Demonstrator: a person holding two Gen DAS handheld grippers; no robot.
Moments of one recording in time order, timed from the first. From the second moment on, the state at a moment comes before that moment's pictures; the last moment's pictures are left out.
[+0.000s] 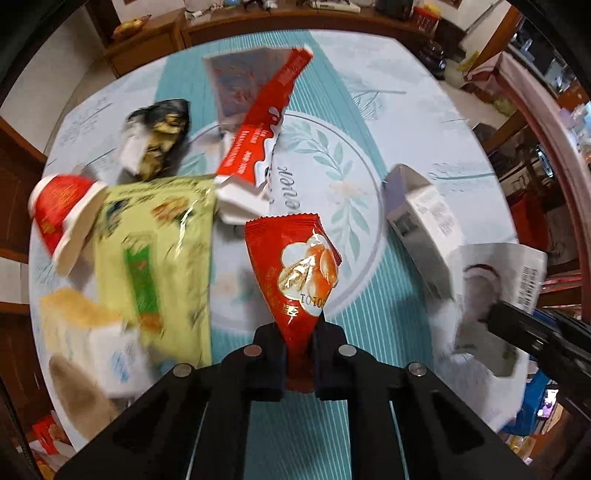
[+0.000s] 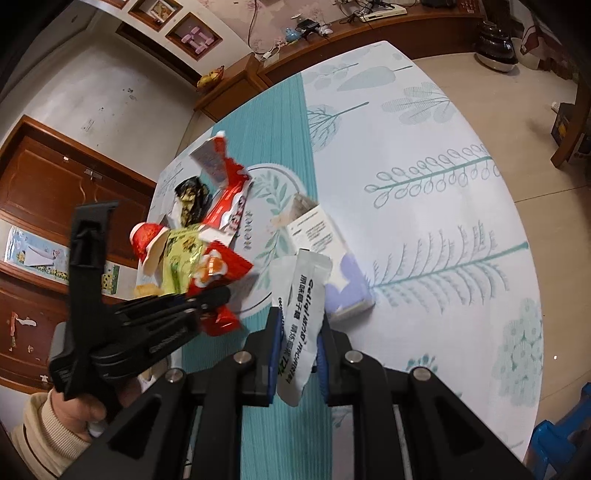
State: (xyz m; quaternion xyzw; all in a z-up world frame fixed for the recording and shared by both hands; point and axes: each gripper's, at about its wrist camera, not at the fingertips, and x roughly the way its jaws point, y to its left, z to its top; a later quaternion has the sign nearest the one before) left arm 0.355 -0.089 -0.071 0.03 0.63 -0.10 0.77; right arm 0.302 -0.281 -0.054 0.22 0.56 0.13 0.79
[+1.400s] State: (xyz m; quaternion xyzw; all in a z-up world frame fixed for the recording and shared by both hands) left arm 0.011 -0.003 -0.143 0.00 0.61 -0.19 0.77; right arm -0.009 -0.148 -0.153 0.19 0.65 0.04 0.74
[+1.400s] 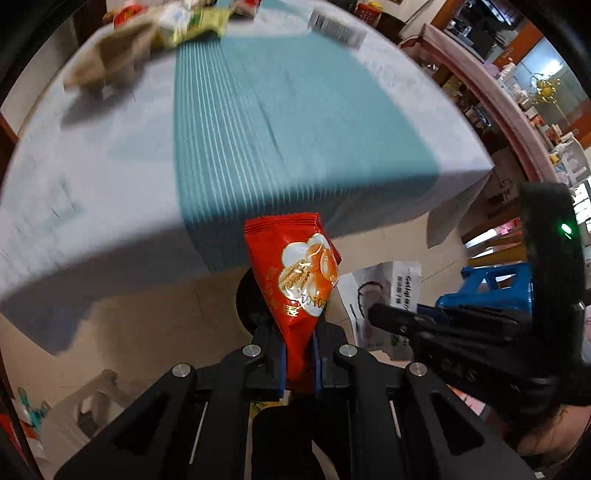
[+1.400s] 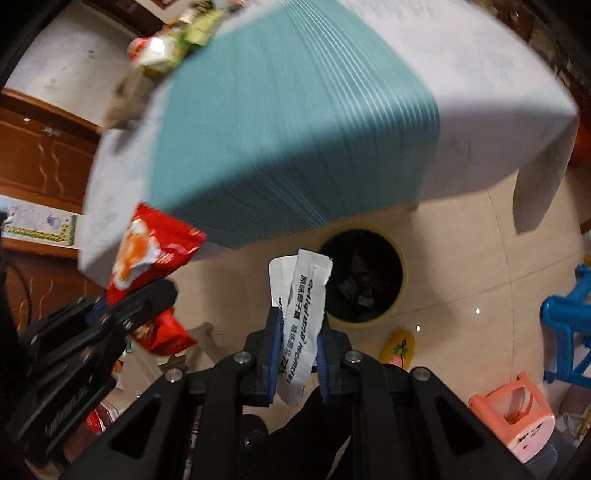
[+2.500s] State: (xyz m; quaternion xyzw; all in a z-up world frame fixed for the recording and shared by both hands) left arm 0.036 -0.027 -0.405 -0.03 0.61 -0.05 0.79; right arm 0.029 -0.189 -0.442 0.20 0.70 0.05 0.68
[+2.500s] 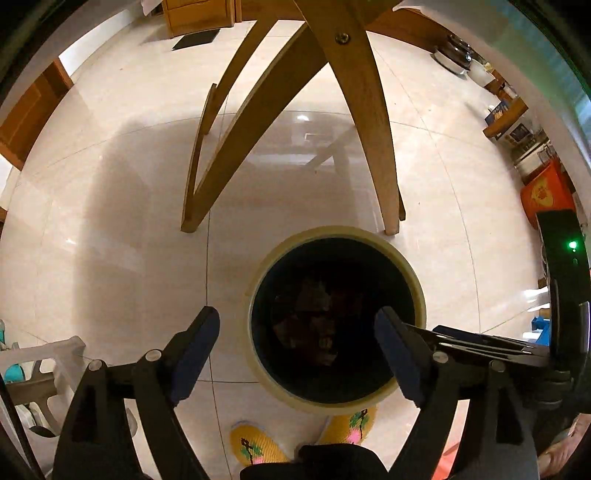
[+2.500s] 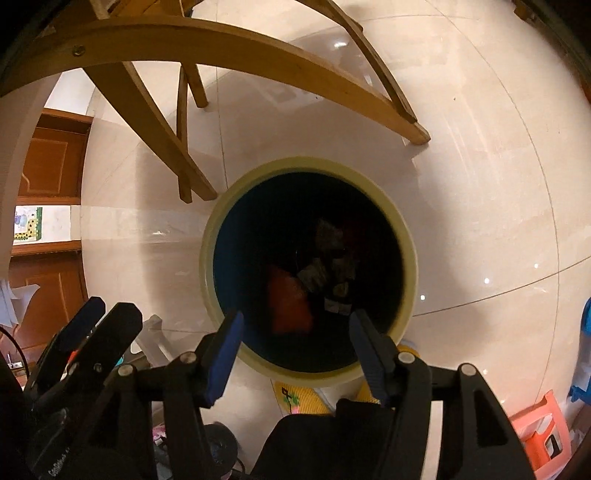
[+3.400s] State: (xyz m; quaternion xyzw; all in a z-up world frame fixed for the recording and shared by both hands) left arm -0.016 0.006 -0.155 0.00 0.59 -0.08 0.80; right arm -0.007 -0.185 -0.228 0.17 0.66 0.10 0.72
